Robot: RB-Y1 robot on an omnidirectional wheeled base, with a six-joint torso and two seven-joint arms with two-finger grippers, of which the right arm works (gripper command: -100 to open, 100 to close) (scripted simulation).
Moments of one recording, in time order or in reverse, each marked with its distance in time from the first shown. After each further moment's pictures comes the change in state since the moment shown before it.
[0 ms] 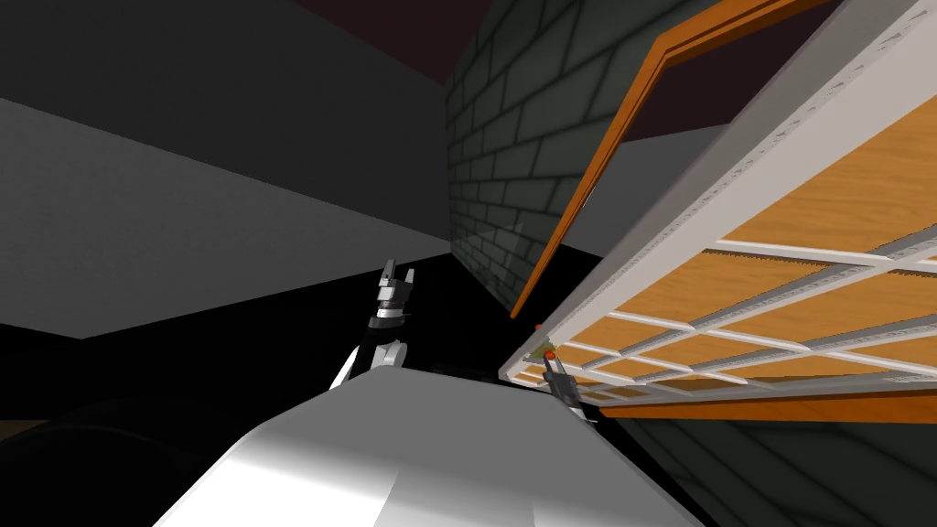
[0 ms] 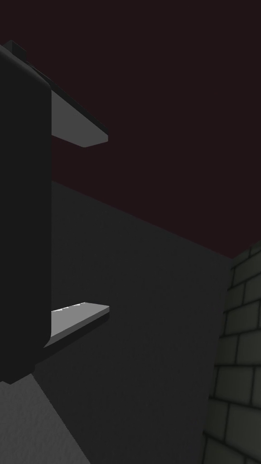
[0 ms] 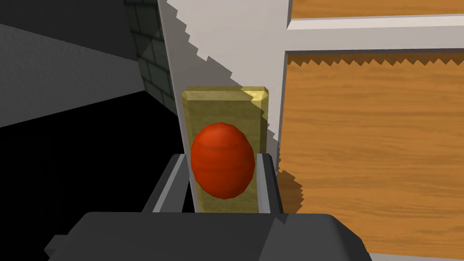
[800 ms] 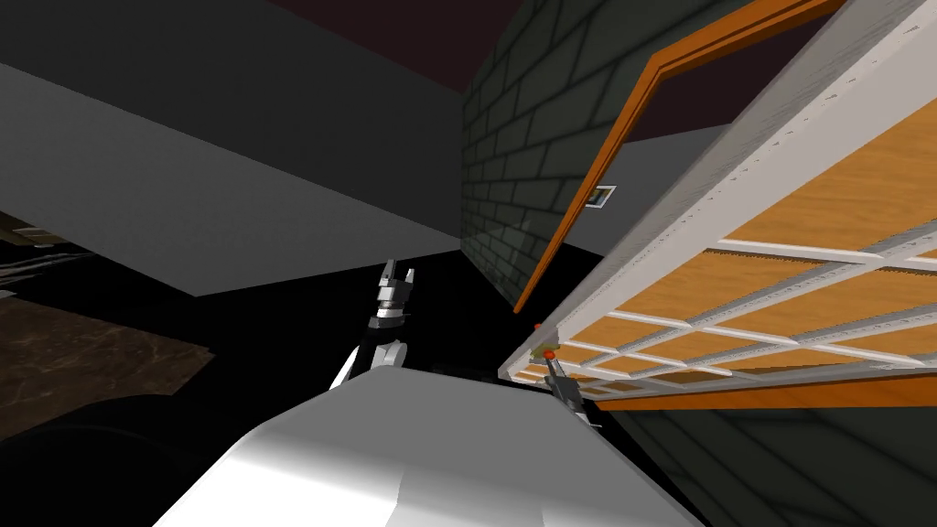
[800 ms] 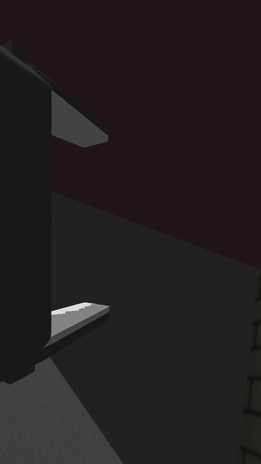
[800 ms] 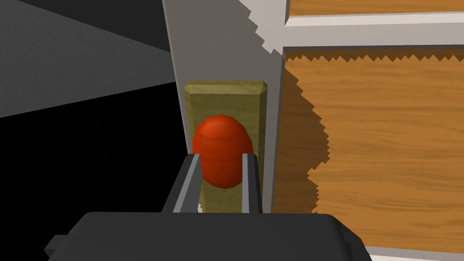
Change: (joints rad) arm -0.006 -0.019 0.024 0.046 0.022 -0.053 -0.037
